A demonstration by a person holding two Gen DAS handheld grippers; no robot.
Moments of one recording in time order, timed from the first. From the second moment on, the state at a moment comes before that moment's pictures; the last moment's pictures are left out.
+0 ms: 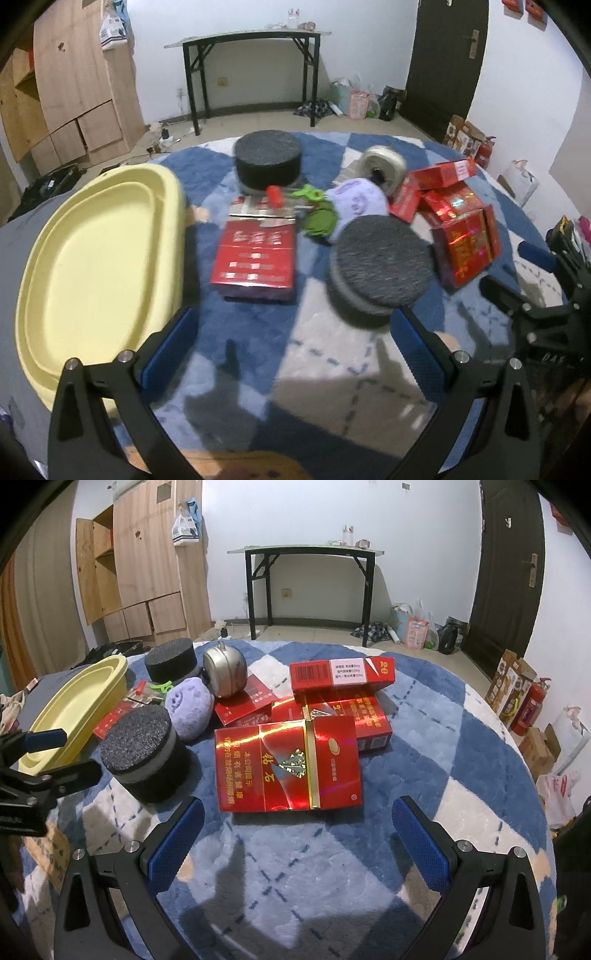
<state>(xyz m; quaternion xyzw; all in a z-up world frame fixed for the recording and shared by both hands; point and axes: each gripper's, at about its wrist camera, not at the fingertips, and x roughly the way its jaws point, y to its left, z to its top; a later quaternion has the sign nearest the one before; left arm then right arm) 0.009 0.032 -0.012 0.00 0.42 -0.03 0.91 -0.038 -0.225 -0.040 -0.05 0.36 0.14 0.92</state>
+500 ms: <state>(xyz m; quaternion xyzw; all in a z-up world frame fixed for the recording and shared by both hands) 0.025 0.005 -0.012 -0.02 0.42 -0.09 0.90 -0.029 -0.227 -0.054 -0.04 0.36 0.13 0.92</state>
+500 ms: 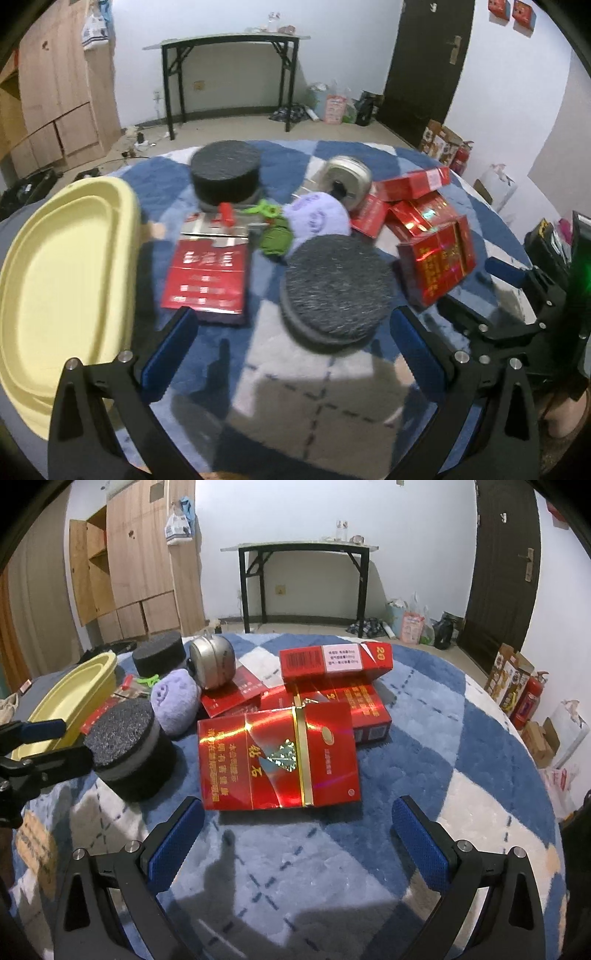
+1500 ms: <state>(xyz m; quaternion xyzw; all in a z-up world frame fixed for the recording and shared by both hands) 0.043 -0.026 -0.035 -0.01 0.44 -0.09 0.89 0.011 -0.195 -0.078 -0.08 0.39 0.11 0.91</state>
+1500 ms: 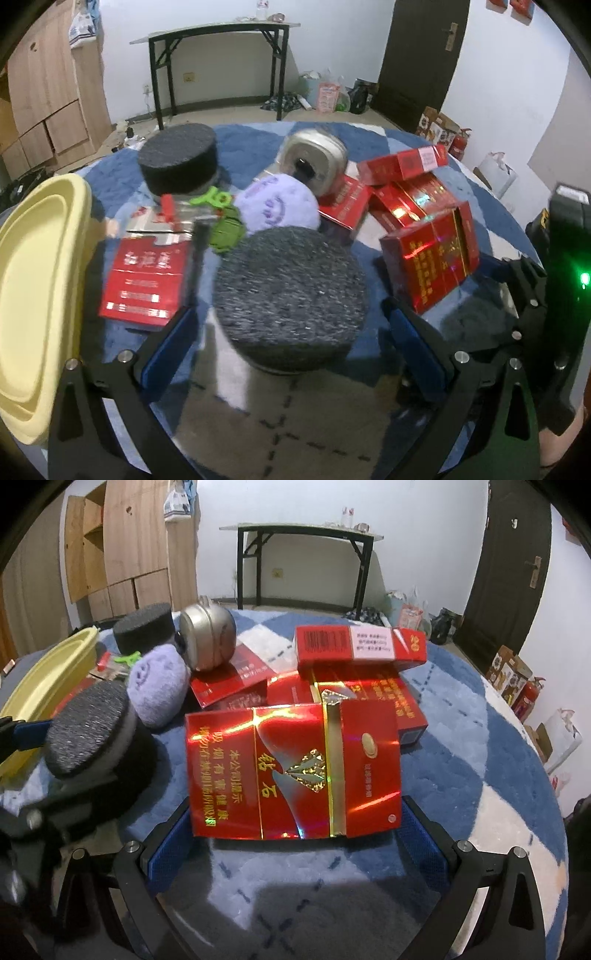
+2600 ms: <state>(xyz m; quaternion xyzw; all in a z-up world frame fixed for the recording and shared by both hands) 0.017 0.175 0.029 -0.09 0.36 0.07 0.93 -0.070 -0.150 -0.008 -0.14 0.29 0.24 0.92</state>
